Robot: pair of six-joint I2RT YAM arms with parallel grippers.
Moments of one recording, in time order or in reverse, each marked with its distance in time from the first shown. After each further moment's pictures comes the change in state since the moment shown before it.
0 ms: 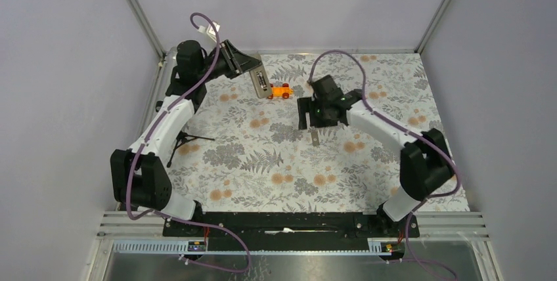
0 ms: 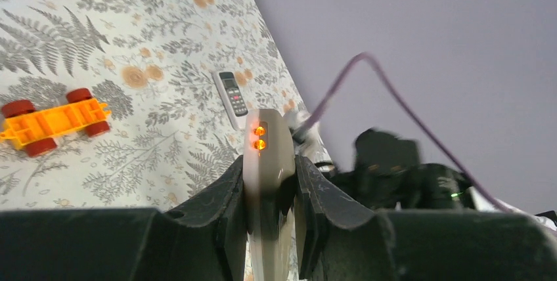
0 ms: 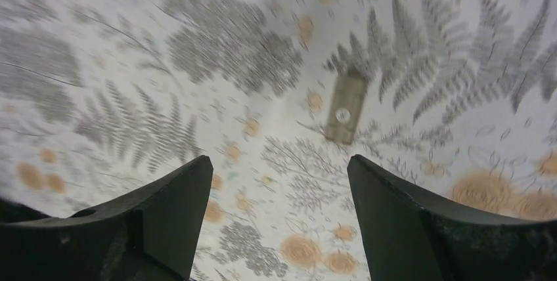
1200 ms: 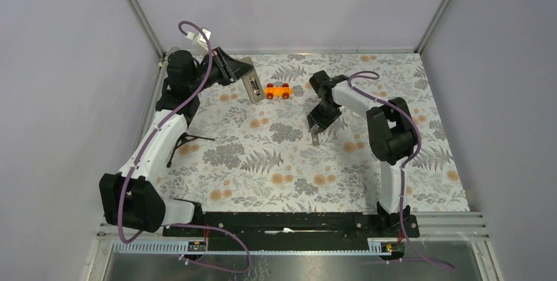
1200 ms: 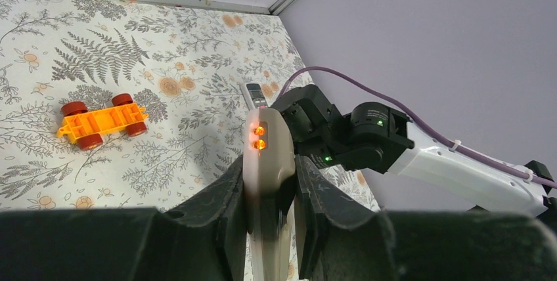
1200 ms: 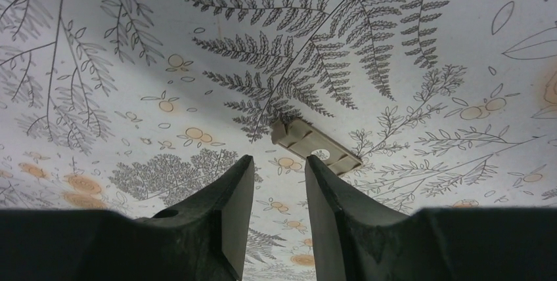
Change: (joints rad) left arm 0.008 -0.177 -0.106 -0.051 -0.121 0.108; right arm -0.110 0.434 0.259 -0.355 0.072 0.822
